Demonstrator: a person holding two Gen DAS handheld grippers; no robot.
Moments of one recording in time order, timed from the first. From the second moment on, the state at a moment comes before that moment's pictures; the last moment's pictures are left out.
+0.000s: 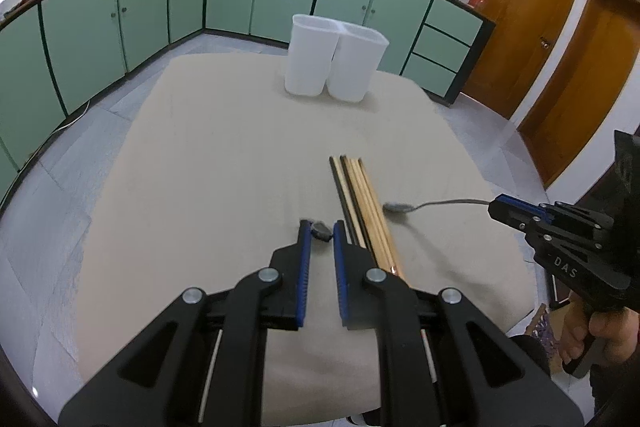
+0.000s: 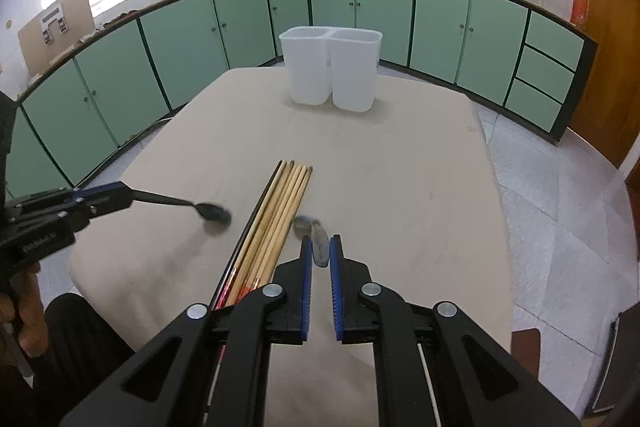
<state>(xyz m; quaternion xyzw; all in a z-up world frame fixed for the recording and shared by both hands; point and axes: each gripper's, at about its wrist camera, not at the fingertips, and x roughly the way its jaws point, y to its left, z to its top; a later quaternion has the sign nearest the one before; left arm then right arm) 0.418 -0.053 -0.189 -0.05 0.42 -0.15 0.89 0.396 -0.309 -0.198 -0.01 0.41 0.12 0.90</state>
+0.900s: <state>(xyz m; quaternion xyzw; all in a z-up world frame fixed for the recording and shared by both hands) 0.518 -0.053 -0.080 -0.02 0.36 -0.18 0.92 0.506 -0.312 -0.083 -0.04 0.41 0.13 0.90</state>
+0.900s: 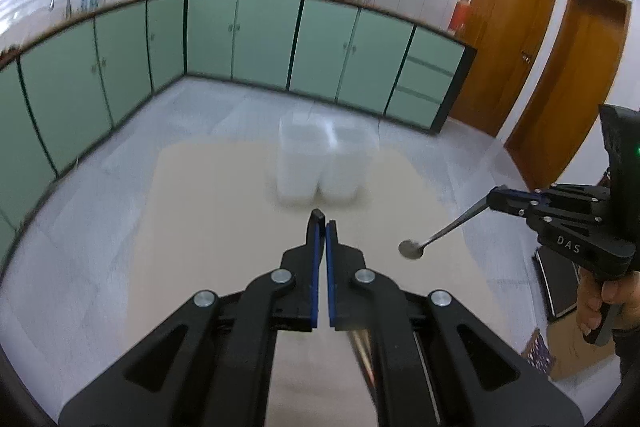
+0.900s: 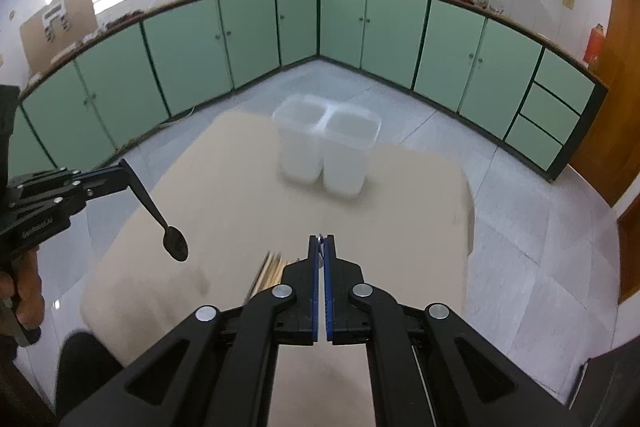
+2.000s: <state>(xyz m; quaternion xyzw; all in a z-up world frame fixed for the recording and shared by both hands) 0.680 -0.093 -0.109 -0.02 0.32 -0.15 0.93 0.666 -0.340 -0.120 0.02 0.42 0.09 0.90</state>
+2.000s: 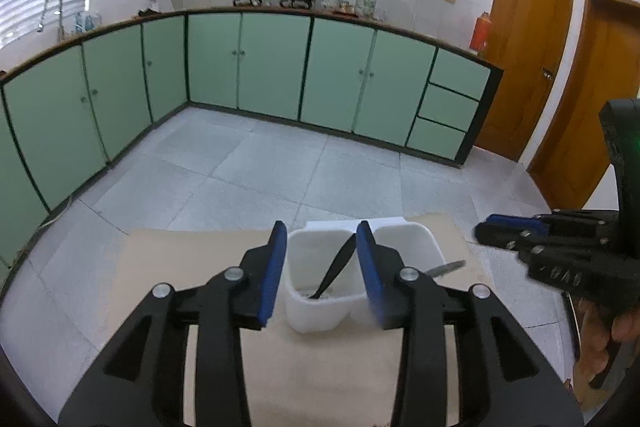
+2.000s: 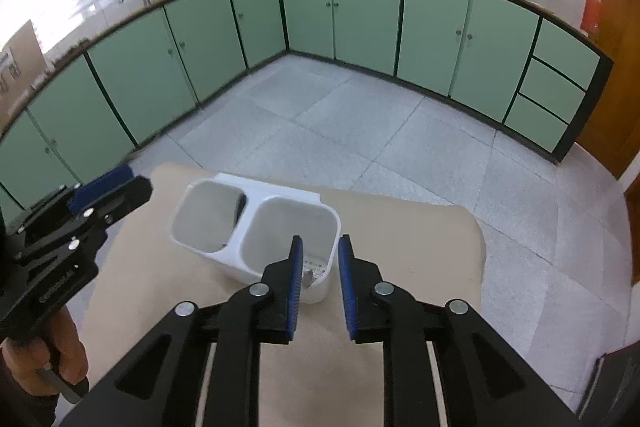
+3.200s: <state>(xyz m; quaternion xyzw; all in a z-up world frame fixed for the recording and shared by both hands) 0.321 -0.056 -0.270 0.02 0.40 -0.17 0.90 0.320 -0.280 -0.299 -0.03 0.40 0.13 0.91</state>
